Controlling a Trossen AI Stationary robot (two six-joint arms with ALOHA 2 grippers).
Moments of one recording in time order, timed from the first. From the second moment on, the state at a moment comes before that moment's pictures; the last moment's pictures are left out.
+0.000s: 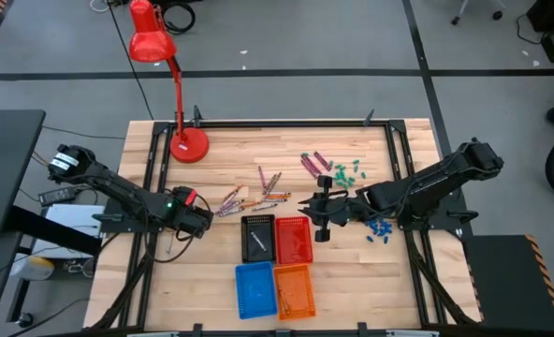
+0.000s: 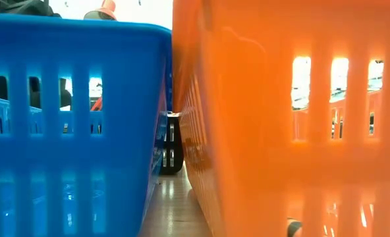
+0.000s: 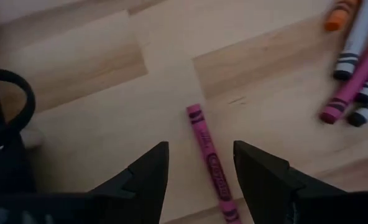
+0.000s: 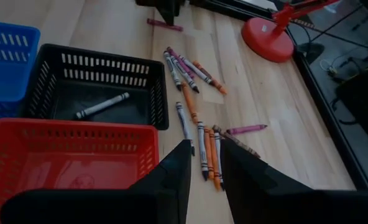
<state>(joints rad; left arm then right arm) -0.36 1.20 0.49 -0.86 -0.40 -1.61 0.29 1.39 0.89 -0.15 0.50 -0.06</state>
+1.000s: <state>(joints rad) -0.36 1.20 0.43 -0.76 -0.32 -1.61 0.29 1.39 0.89 -0.15 0.49 -0.06</state>
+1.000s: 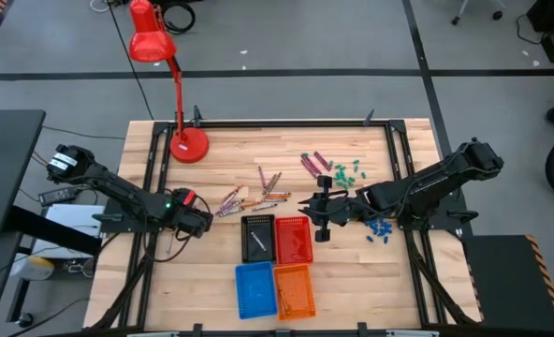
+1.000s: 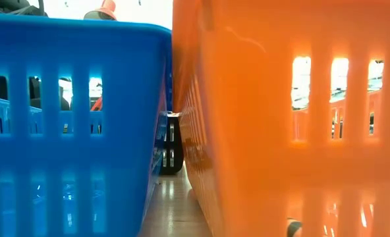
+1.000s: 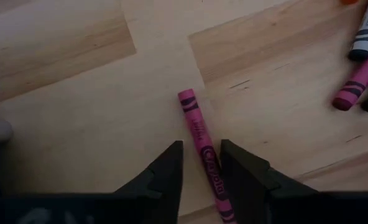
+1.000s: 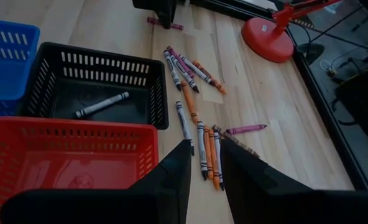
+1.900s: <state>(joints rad) -0.36 1.20 0.49 -0.77 -0.40 -1.39 0.29 1.39 0.89 -0.15 0.49 -0.06</state>
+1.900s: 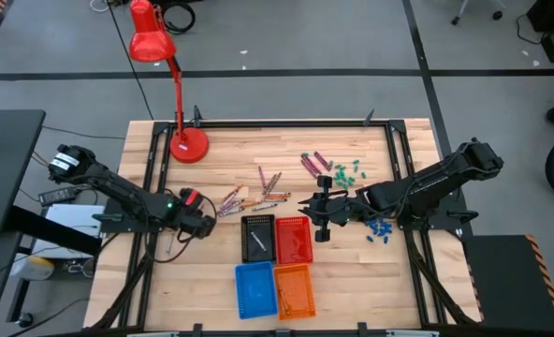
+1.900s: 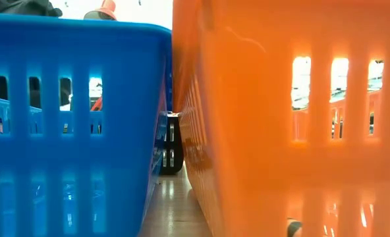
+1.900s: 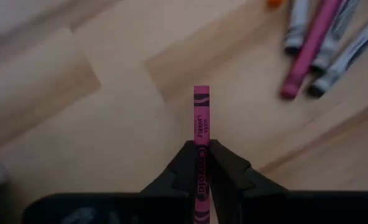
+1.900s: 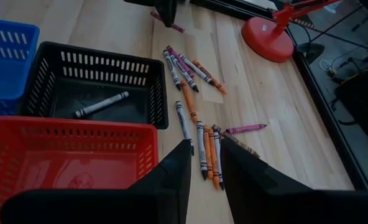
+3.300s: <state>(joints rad) -0.52 1.34 0.61 0.36 -0.62 -1.01 0.26 1.39 0.89 -0.20 0.48 -0.03</state>
